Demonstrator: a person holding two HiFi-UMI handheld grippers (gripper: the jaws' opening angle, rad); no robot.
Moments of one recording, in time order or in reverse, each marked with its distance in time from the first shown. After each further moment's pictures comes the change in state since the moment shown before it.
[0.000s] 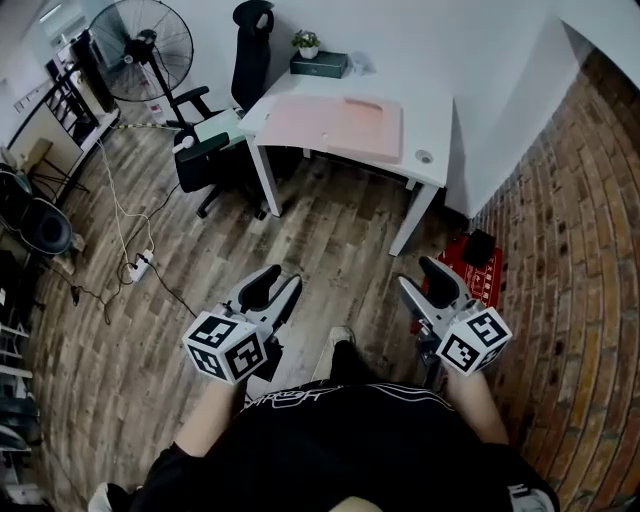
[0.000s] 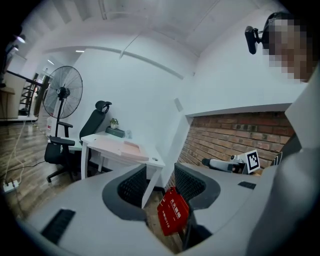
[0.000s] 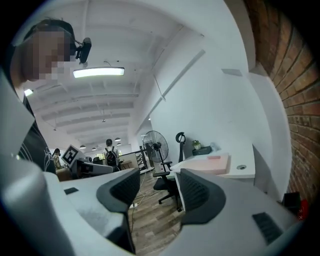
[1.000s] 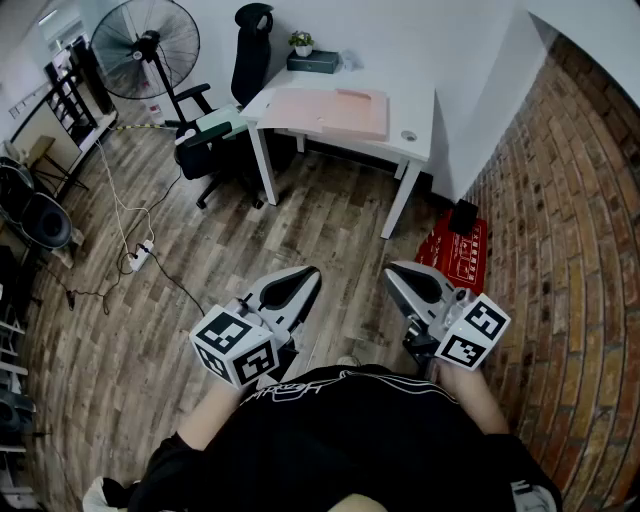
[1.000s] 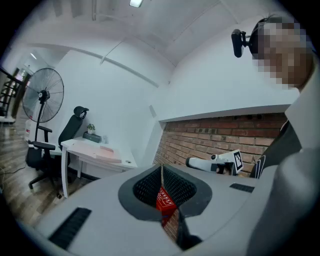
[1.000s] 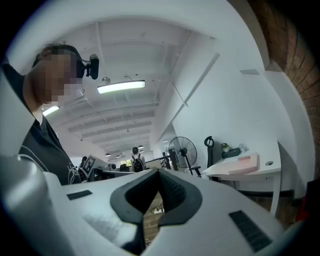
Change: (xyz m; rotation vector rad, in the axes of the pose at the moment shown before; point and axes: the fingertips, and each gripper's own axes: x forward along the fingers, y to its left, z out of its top) left arm -0.107 -0.127 -0.018 0.088 -0.058 -0.225; right arm -0.082 0.165 0.012 0.008 -0.079 0.276
